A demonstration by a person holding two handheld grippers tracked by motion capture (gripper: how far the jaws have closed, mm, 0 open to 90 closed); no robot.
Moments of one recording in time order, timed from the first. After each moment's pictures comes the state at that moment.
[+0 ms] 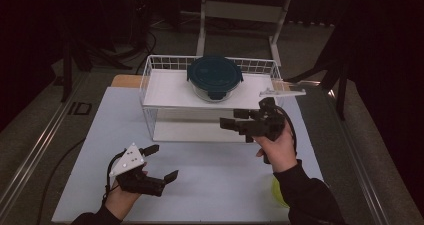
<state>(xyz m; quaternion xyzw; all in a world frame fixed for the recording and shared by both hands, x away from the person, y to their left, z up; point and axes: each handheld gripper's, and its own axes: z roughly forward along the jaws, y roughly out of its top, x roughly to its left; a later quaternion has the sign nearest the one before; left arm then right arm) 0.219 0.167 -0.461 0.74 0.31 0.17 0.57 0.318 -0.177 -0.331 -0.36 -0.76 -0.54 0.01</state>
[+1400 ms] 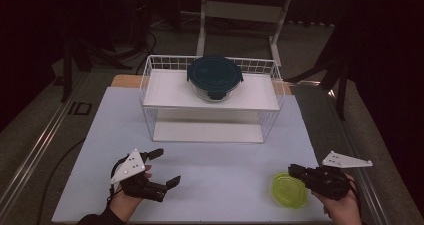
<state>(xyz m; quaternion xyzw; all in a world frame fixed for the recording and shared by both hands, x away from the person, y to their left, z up) 0.217 0.162 -0.474 0.73 0.28 0.16 0.60 0.229 -0.340 -0.424 -0.40 -0.79 -0.45 -0.10</state>
